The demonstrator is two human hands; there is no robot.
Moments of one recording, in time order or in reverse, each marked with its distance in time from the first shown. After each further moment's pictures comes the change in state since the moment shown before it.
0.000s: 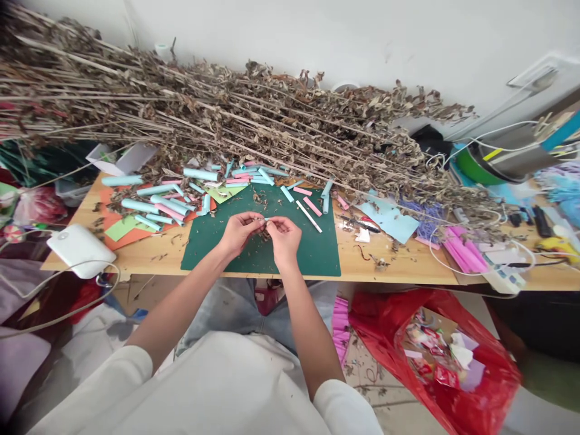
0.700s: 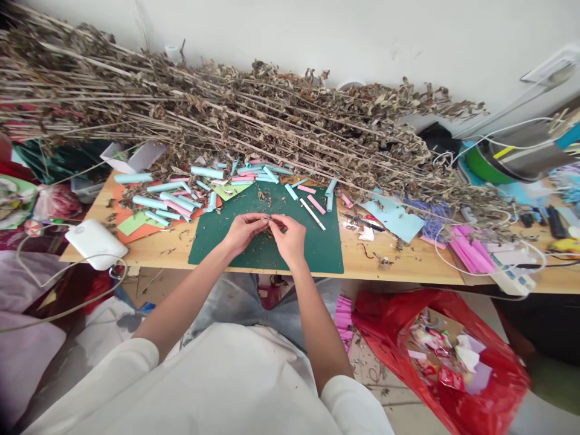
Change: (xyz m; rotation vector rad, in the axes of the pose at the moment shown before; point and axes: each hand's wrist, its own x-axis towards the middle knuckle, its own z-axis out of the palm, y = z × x) left_hand 0.000 -0.008 -0.009 -0.046 -0.011 -0.049; right_hand -0.001 -0.011 -0.022 -0.488 -0.245 -0.288
